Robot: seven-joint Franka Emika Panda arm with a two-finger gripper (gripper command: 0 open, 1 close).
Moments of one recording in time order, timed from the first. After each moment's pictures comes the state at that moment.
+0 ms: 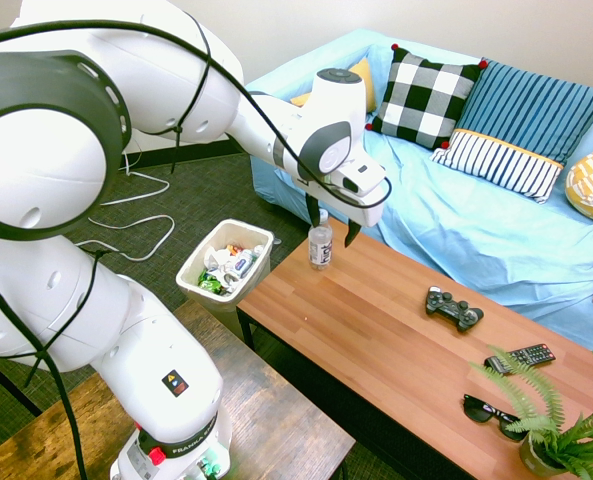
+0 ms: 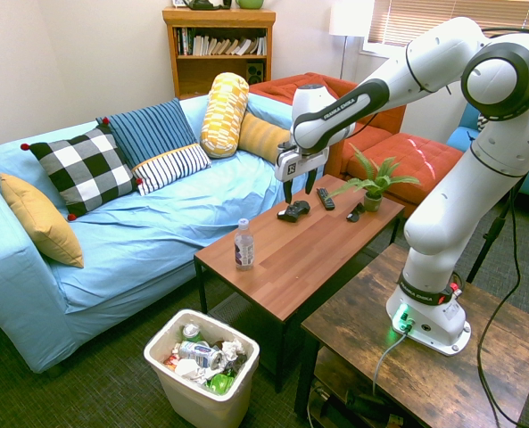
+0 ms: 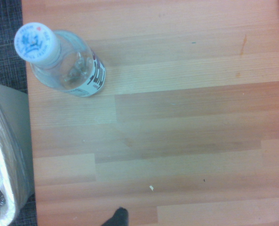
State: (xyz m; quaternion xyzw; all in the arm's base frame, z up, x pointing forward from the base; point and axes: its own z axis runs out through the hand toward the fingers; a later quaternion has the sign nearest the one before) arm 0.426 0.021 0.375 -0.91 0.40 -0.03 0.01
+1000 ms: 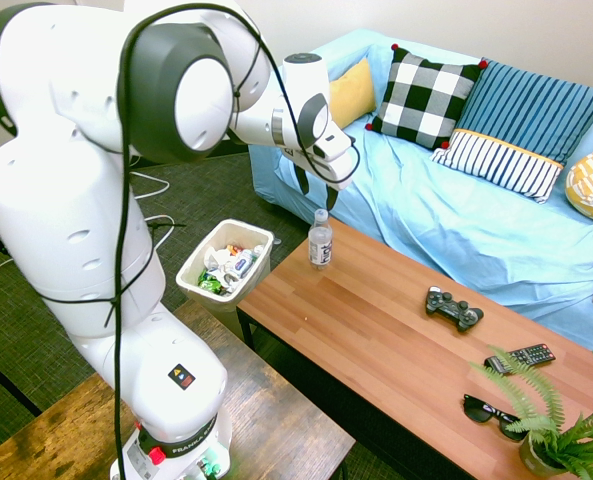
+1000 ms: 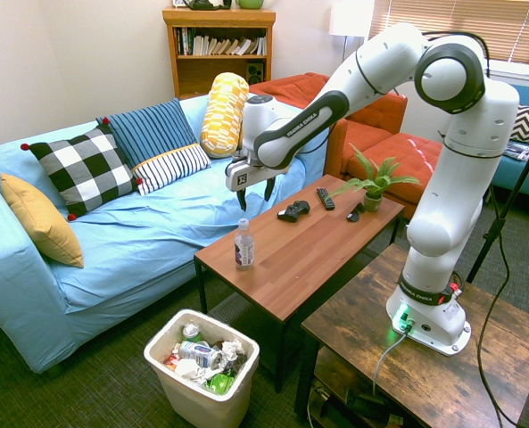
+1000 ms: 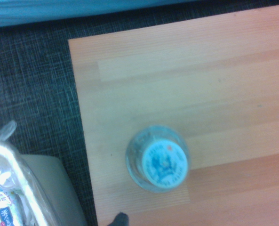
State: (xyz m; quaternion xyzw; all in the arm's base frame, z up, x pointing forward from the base) arm 0.516 0.149 0.347 -0.89 0.45 -0.07 0.00
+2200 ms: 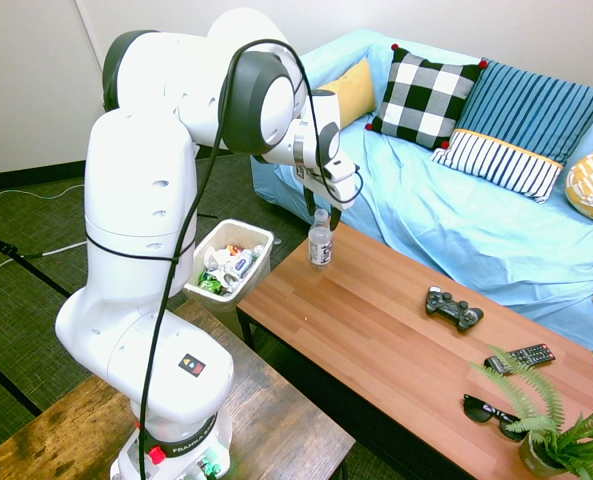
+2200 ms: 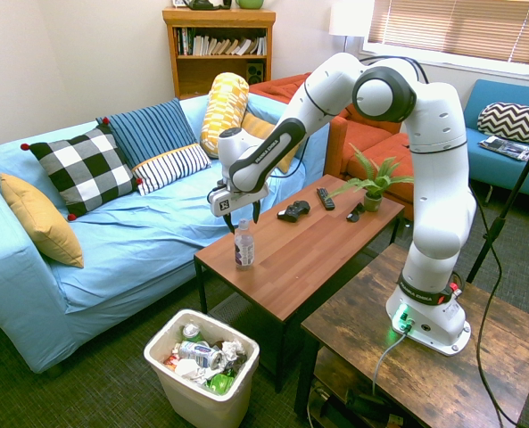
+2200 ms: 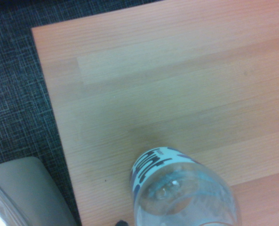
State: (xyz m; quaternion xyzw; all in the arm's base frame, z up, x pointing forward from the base) arm 0.565 0.160 0.254 -0.88 0.48 -0.02 -0.04
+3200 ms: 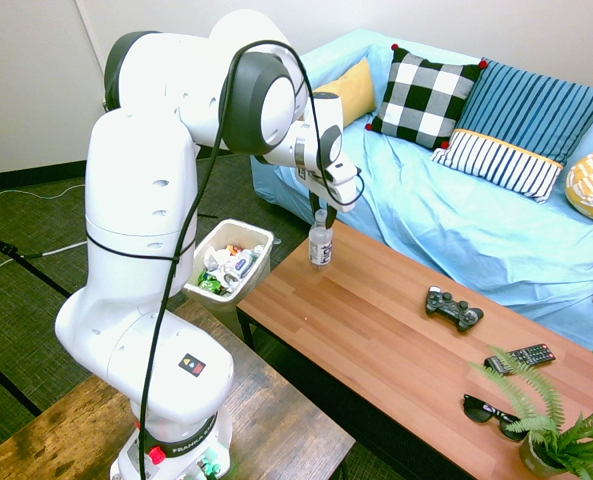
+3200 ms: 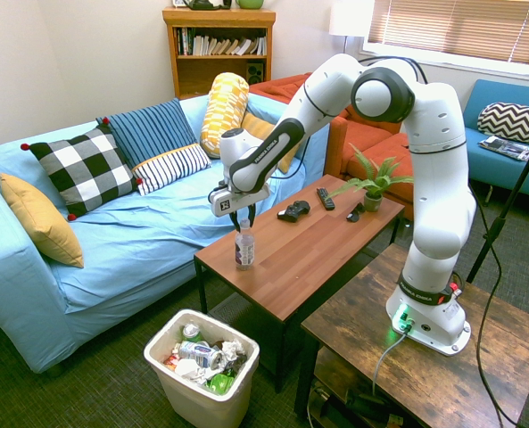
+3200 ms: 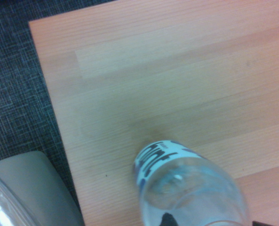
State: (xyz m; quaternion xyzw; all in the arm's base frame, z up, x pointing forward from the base) arm 0.567 0.153 0.252 -0.87 0.49 -0.02 -0.03
